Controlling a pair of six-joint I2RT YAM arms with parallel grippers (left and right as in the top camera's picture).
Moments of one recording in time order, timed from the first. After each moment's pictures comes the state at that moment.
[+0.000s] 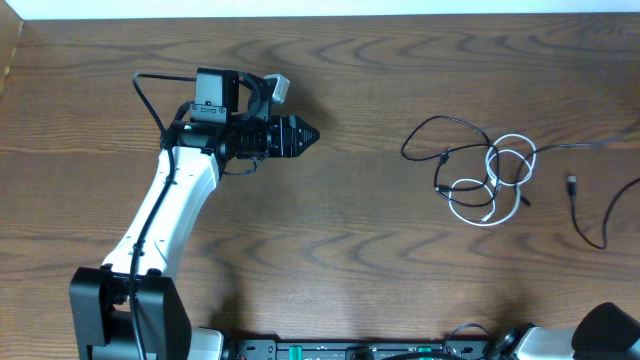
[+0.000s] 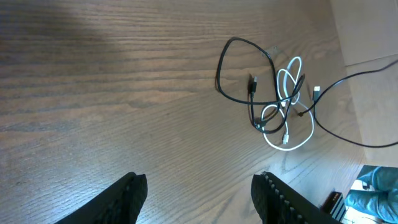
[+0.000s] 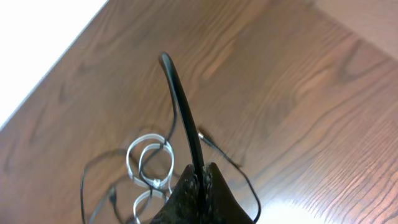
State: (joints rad) left arm -0.13 1.59 1.19 -0.58 0.71 -0.17; right arm -0.66 1.57 2.03 -1.40 -0.06 0.26
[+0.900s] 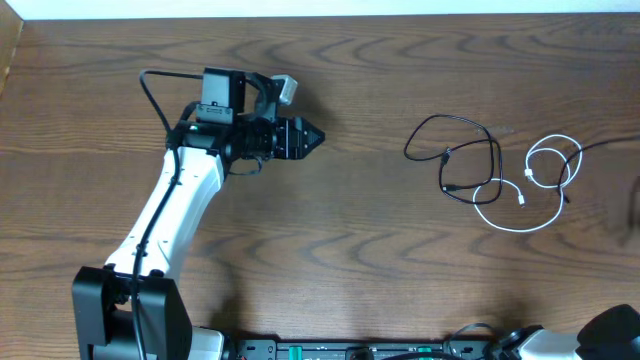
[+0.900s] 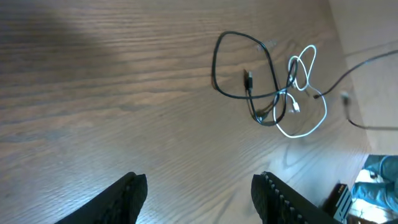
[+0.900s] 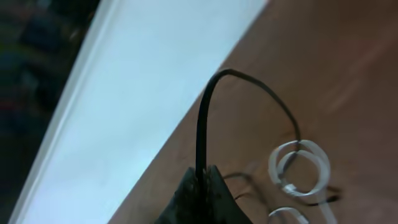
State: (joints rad) left arm -0.17 1.59 1.19 -0.57 0.71 -0.14; right arm -0.87 1.57 2.05 -1.20 -0.73 0.42
